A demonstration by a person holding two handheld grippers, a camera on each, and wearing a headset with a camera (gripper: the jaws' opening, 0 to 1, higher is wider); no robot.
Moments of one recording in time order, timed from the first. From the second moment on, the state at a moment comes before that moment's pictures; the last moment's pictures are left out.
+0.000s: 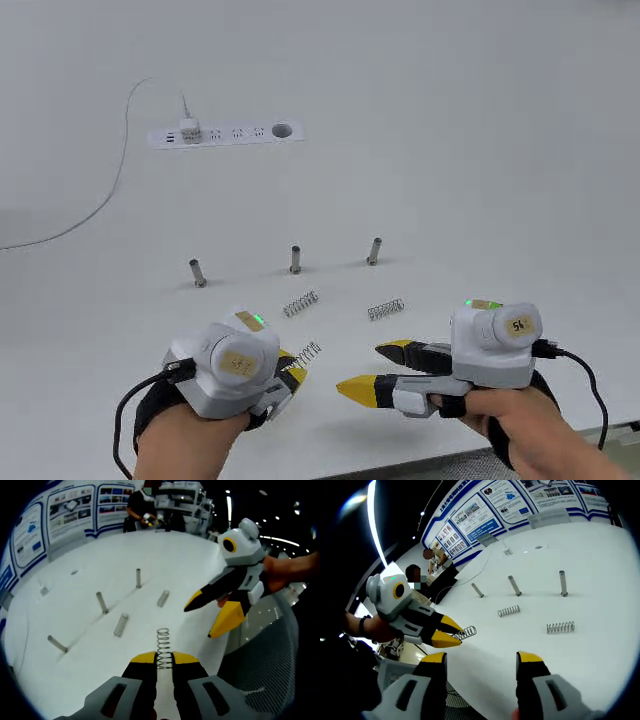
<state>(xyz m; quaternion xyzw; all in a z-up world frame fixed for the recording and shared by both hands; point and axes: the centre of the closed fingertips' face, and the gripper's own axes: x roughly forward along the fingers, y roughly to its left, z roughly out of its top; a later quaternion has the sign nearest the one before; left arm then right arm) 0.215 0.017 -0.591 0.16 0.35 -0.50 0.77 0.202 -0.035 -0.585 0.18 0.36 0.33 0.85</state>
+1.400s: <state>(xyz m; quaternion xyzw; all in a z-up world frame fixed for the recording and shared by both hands) 0.198 -0.012 -0.565 0.19 0.30 -0.58 0.73 0.210 -0.017 -0.553 0.26 0.35 0.37 0.82</state>
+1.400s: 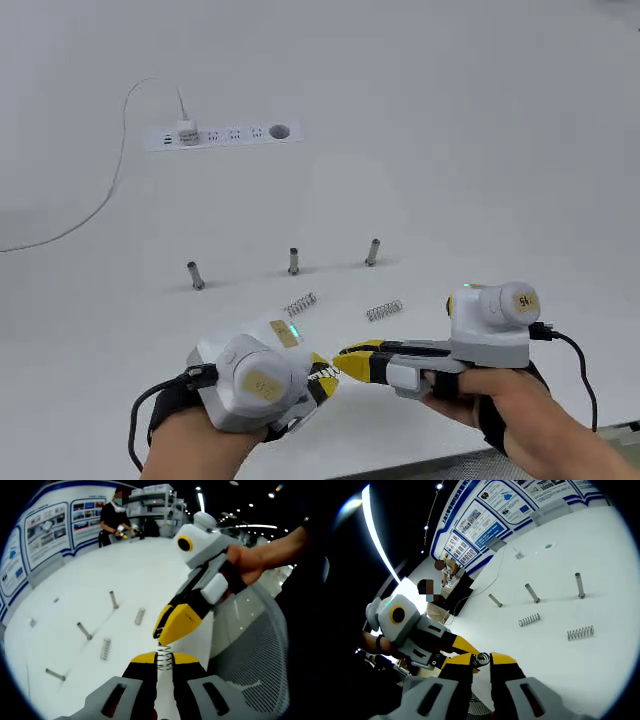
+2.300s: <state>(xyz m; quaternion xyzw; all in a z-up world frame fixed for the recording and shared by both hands) 0.198 -0.028 -0.551 0.17 0.27 -0.63 0.71 0.203 -0.018 -0.538 0.12 0.36 0.44 0.81</state>
